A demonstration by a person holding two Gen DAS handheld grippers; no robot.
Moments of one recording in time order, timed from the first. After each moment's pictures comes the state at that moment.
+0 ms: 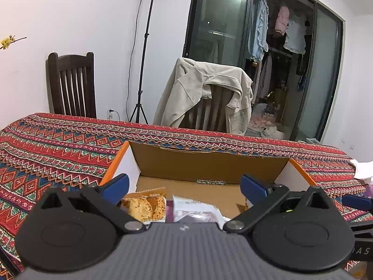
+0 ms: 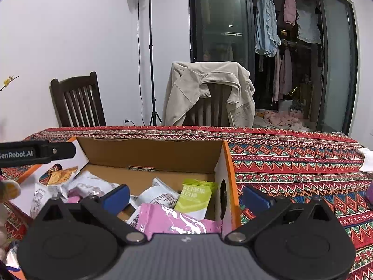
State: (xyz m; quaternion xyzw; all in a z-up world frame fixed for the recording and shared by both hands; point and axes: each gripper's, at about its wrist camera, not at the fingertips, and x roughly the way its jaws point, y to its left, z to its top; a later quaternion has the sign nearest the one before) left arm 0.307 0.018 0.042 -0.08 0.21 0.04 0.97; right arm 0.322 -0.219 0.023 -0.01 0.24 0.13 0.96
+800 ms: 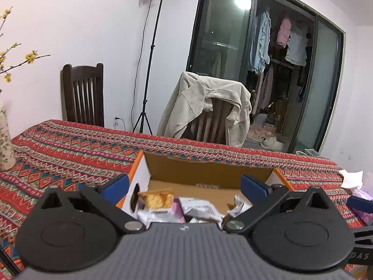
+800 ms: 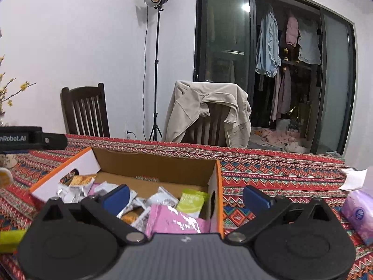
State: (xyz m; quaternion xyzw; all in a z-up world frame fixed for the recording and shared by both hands) left arm 0.236 0.024 0.089 -0.09 0.19 0.05 0.98; right arm 0.250 -0.232 0.064 -0.04 0.20 0.13 0.97
